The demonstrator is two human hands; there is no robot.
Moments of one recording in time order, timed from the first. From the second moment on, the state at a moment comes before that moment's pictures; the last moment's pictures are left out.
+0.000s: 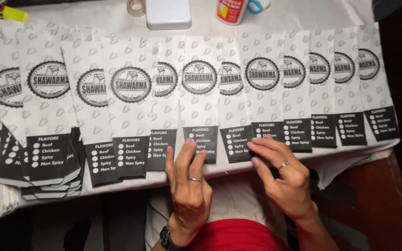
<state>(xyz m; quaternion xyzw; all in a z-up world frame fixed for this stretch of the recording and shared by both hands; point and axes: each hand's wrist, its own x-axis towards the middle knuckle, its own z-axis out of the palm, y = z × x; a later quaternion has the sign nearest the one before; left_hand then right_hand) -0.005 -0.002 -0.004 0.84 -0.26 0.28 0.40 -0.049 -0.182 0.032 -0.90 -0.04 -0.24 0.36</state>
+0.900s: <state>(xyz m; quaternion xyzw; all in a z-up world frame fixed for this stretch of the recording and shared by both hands) -0.009 -0.030 -0.019 0.79 -0.37 0.19 0.44 -0.061 -0.189 0.022 -0.85 0.00 -0.31 0.42</state>
